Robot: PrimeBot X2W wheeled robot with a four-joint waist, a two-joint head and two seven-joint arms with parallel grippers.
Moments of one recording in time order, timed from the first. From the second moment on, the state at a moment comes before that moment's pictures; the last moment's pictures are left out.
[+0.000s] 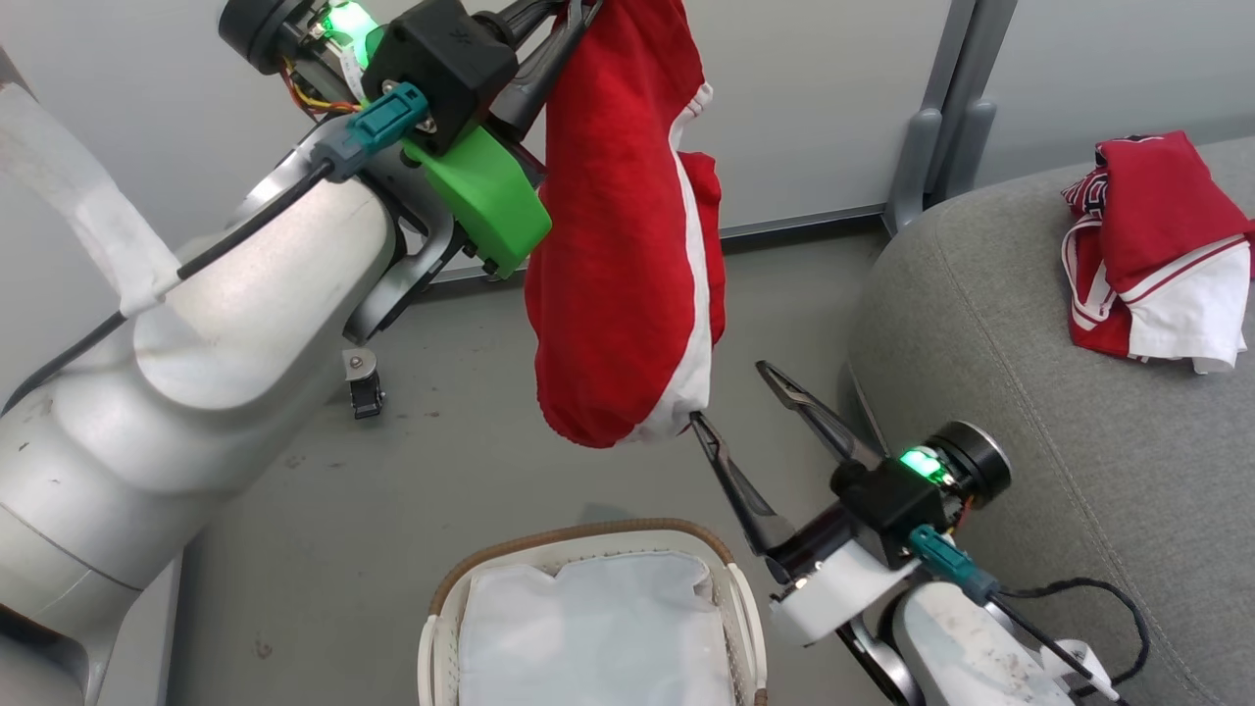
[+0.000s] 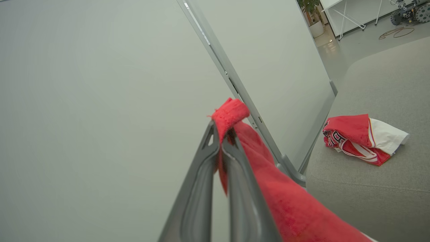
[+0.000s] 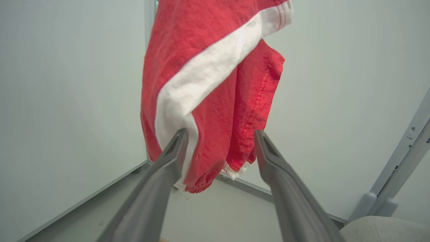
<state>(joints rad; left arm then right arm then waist) -1.20 0.40 -1.08 0.35 -0.65 -0.04 -0.17 -0.24 -0.05 0.38 0.13 0.03 0.13 -0.26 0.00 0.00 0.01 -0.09</state>
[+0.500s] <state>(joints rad) -1.22 0.37 -1.09 0.36 -0.65 -0.03 -0.17 -0.44 -0.06 0.64 0.28 0.14 0.13 -0.26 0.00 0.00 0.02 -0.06</state>
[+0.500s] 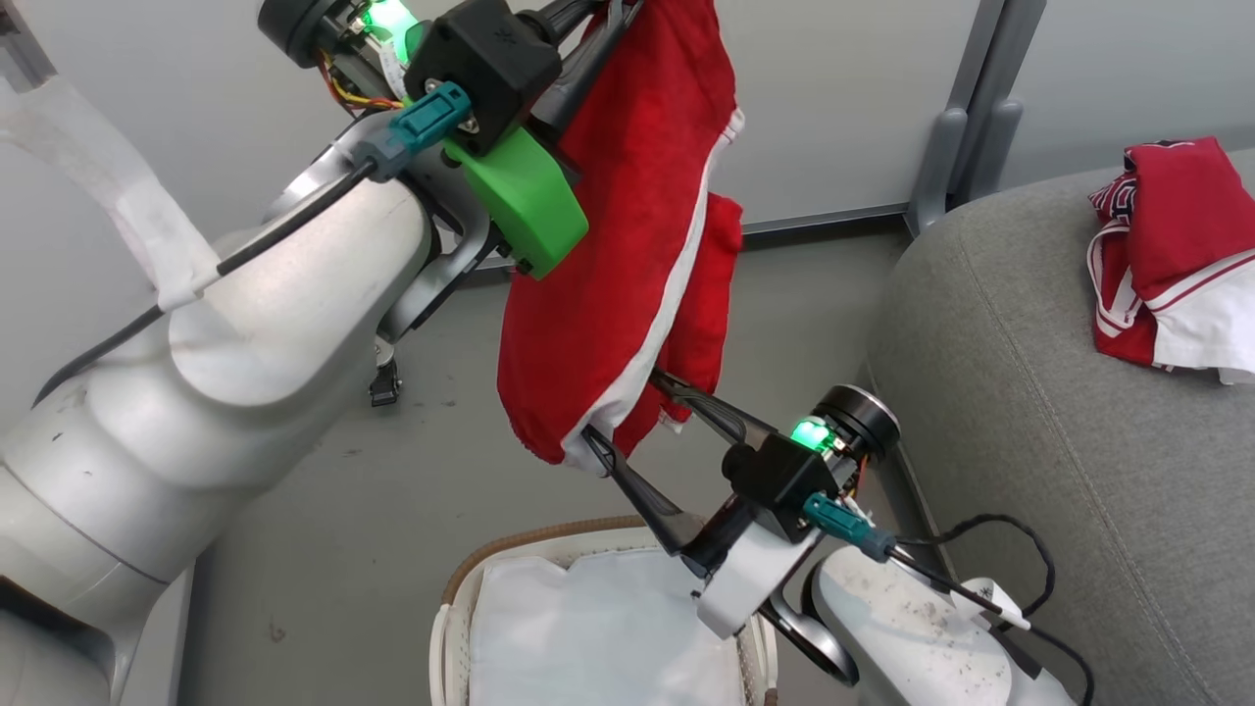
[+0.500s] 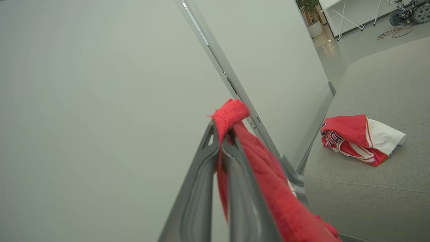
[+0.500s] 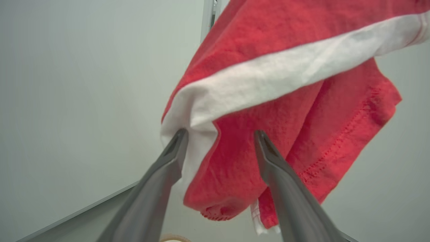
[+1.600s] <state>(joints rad) -1.02 0.34 -1.07 0.39 -0.83 -0.03 -0.22 -0.58 -0.05 0.56 0.29 0.26 0.13 -0.26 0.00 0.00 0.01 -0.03</state>
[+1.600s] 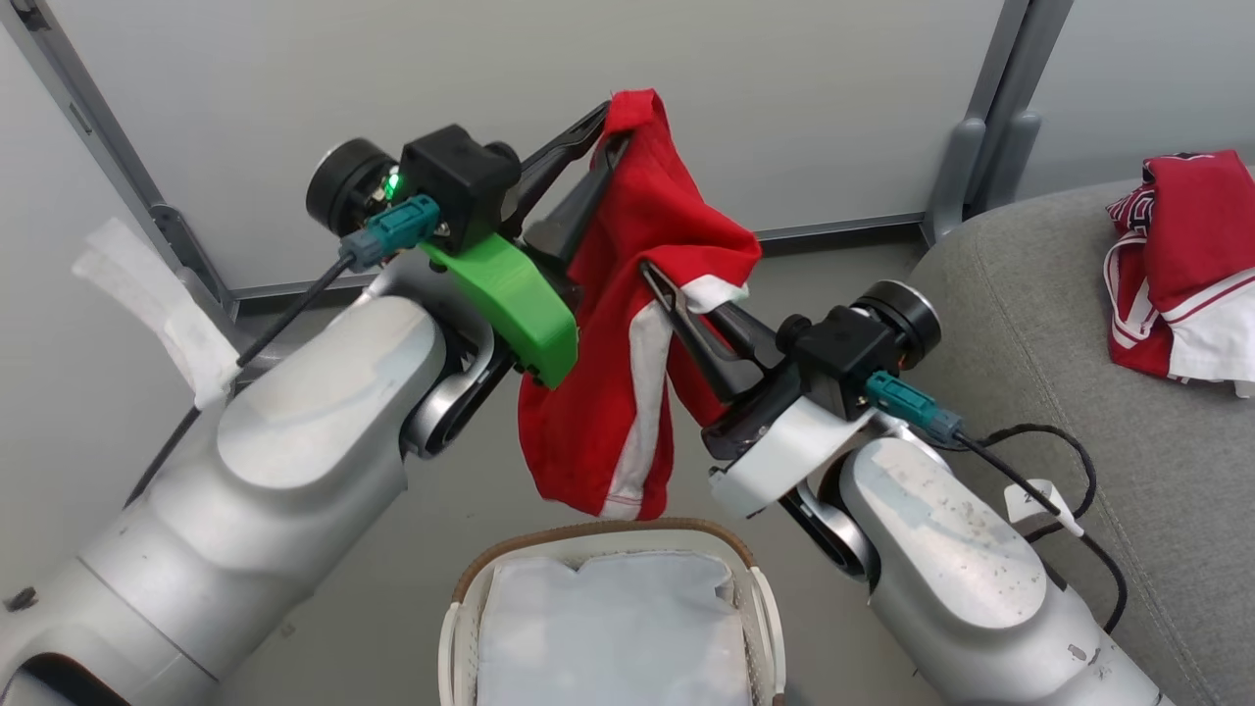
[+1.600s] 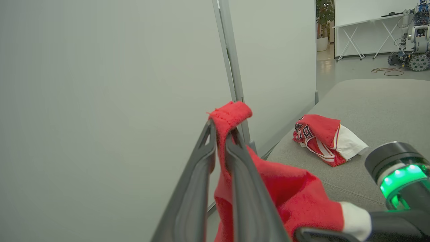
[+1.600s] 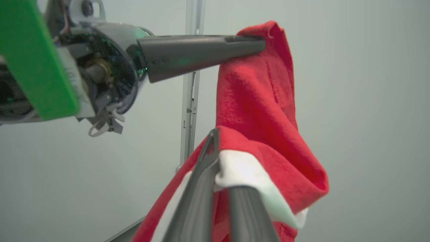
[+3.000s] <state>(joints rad) -0.40 0.27 -0.85 0.30 -0.70 0.01 -0.26 -0.46 -0.05 0.23 0.29 0.06 0.13 -0.26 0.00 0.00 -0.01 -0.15</state>
